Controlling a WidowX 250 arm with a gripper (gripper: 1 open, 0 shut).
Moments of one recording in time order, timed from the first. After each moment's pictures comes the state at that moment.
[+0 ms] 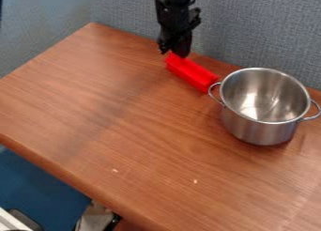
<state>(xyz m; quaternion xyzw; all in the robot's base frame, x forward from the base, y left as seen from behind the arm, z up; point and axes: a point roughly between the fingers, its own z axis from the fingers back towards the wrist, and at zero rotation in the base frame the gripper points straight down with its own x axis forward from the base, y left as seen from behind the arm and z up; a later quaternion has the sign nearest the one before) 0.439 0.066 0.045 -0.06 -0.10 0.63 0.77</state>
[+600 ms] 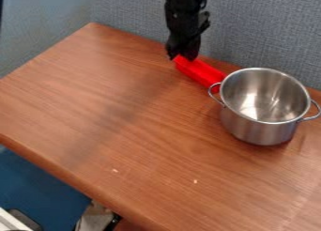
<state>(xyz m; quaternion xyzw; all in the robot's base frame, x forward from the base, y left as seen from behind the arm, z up) 0.433 0.053 0.036 -0.05 -0.12 0.62 0.78</state>
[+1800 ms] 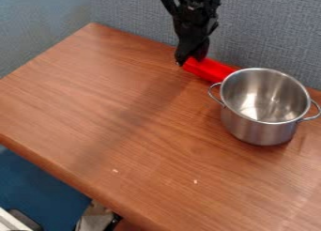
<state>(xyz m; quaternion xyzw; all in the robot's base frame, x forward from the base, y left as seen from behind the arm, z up) 0.437 0.032 0.024 -0.08 -0.19 0.60 0.77</state>
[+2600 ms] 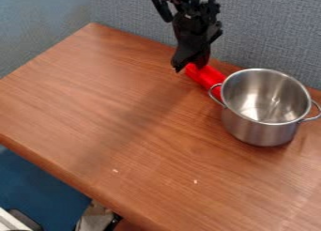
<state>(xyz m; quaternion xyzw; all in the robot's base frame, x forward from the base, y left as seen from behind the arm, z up) 0.420 0.035 0.024 -0.08 -0.21 0.57 0.79</state>
